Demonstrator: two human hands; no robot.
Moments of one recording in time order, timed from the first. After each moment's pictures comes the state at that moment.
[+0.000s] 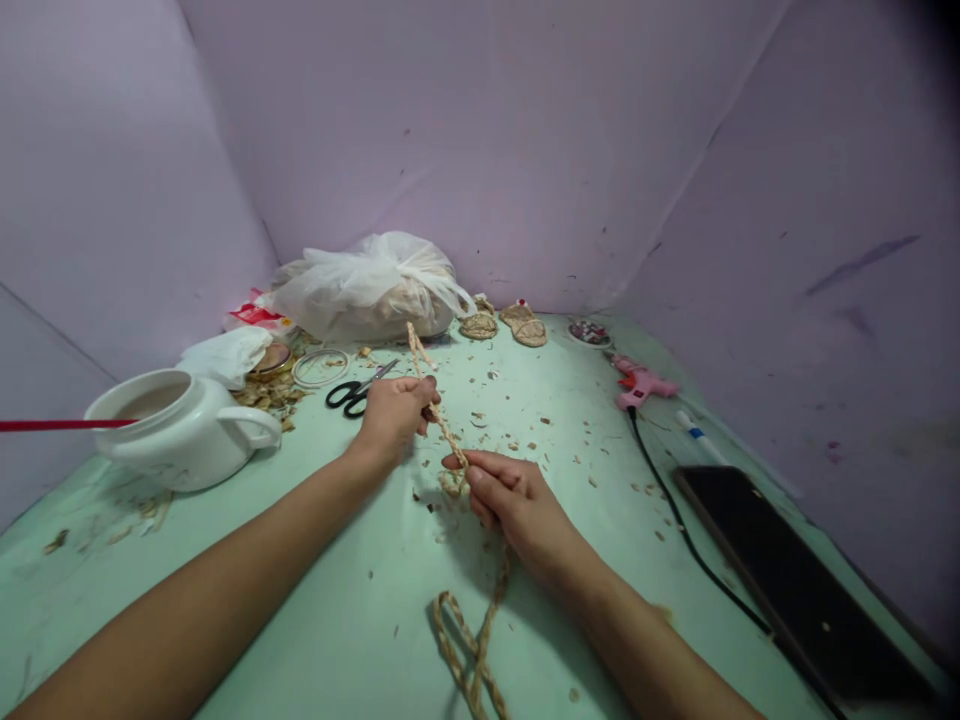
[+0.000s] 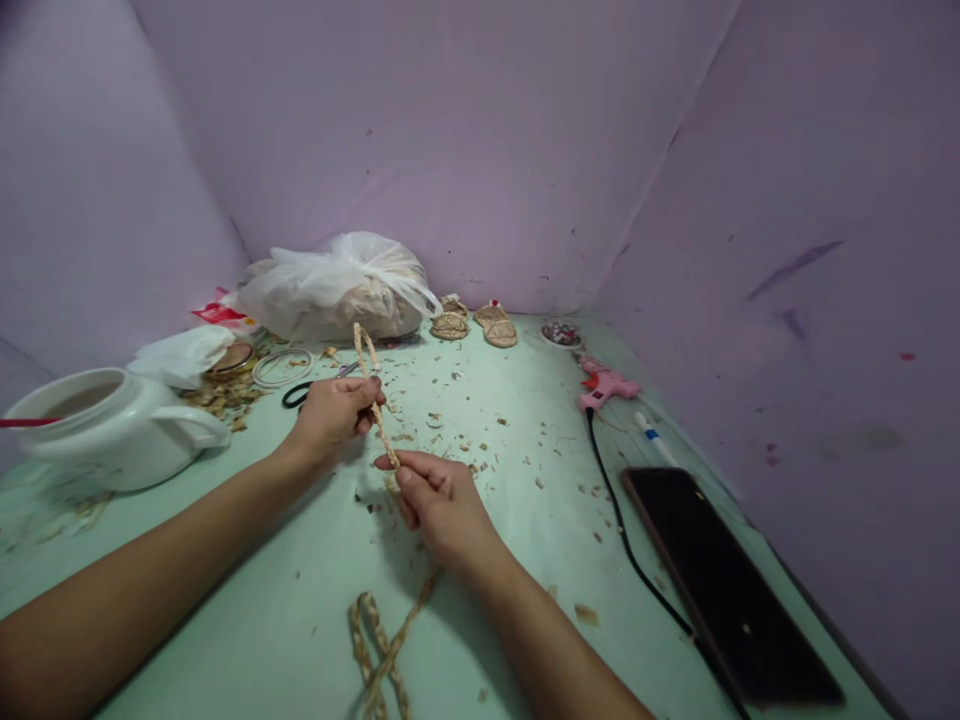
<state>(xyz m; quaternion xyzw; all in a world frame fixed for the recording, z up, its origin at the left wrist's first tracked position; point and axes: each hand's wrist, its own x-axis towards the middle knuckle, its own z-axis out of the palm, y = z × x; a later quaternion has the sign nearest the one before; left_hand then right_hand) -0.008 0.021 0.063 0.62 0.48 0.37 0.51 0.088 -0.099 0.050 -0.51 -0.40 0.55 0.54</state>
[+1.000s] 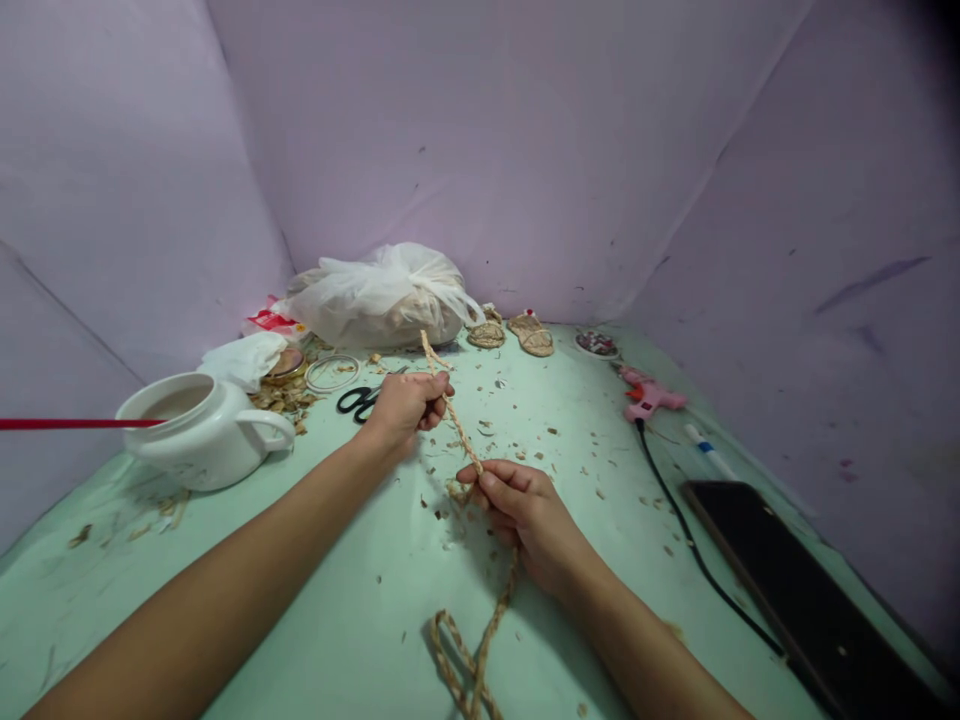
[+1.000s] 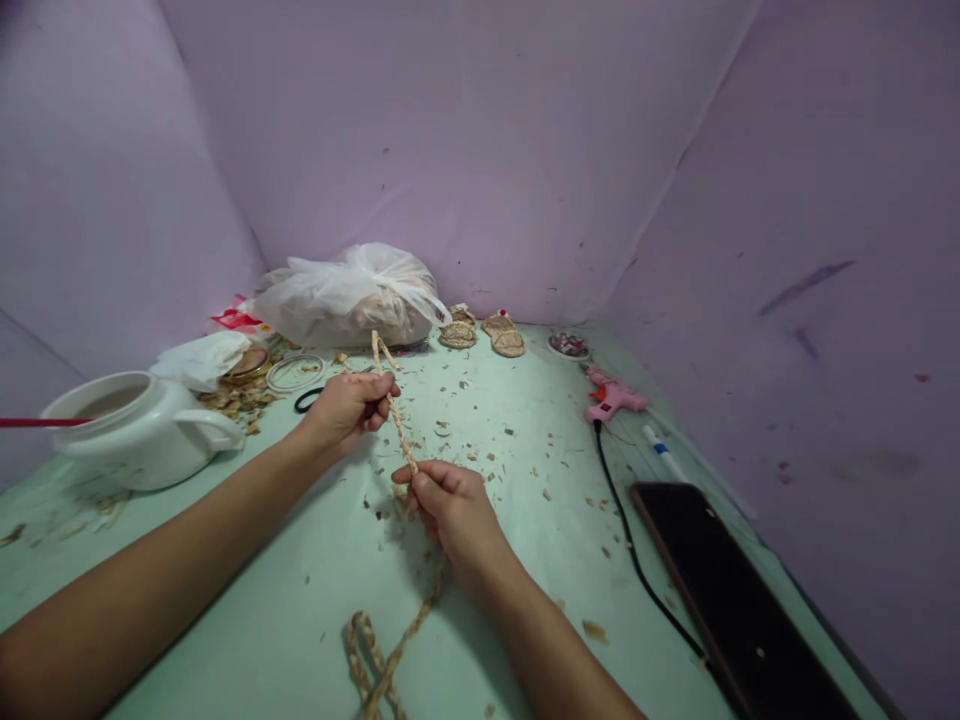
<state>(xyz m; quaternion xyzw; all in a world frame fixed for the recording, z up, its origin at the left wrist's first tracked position) -0.011 0.031 0.076 0.56 0.43 0.35 0.61 0.087 -0.099 0.051 -0.50 -0.30 0.60 0.55</state>
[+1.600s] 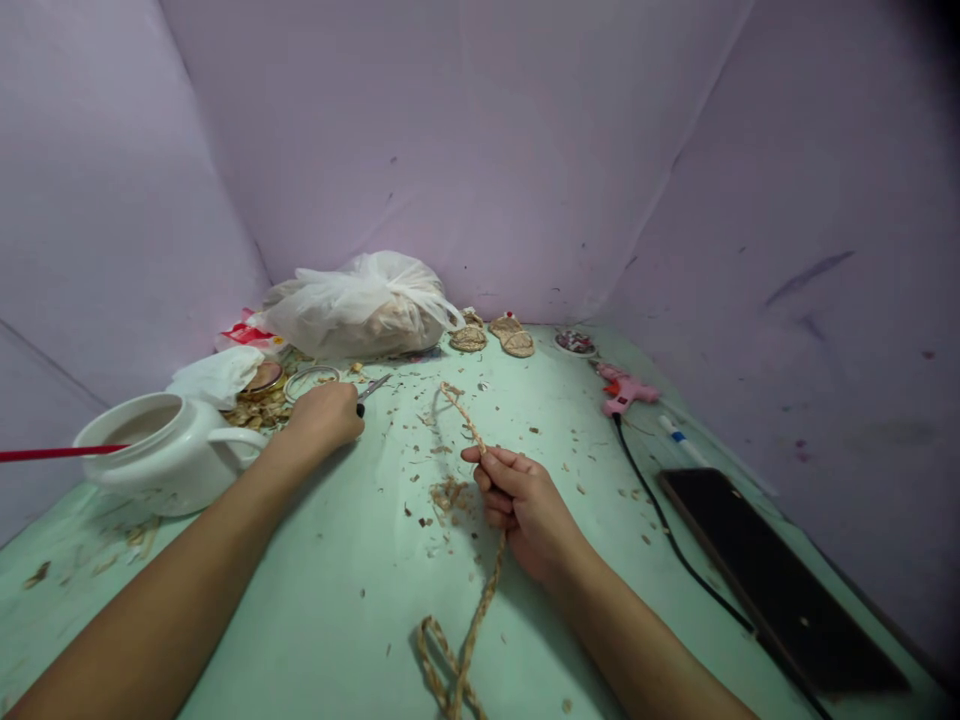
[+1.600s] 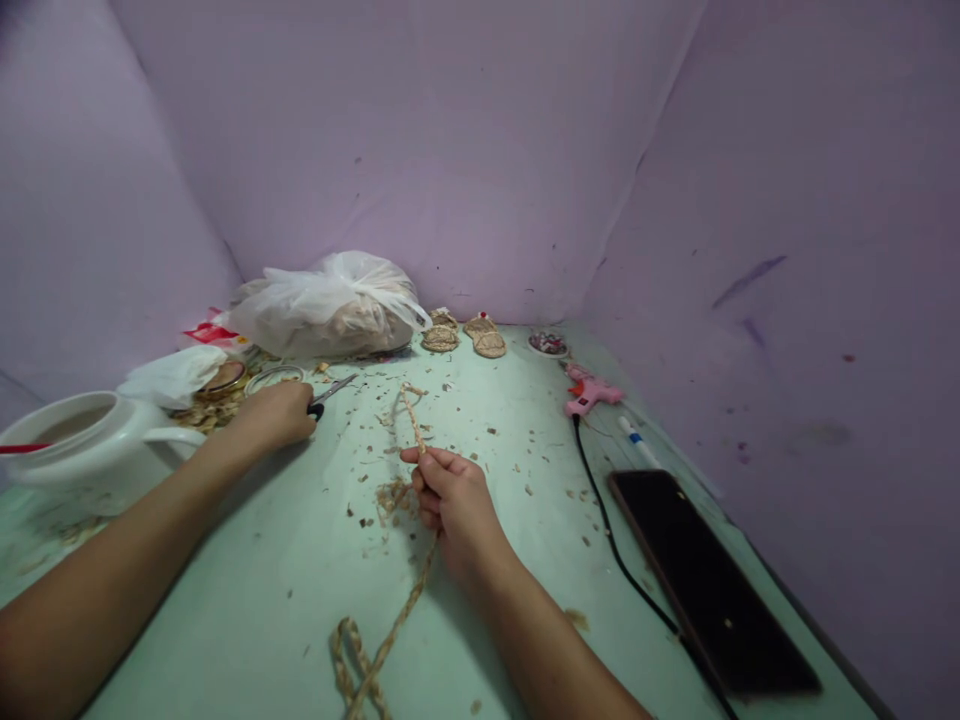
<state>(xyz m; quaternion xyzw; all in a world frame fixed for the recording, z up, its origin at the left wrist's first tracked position) -0.066 0.079 0.077 0.83 0.56 -0.03 0.00 0.098 -0.096 0.055 -0.45 -0.19 0.60 0.63</state>
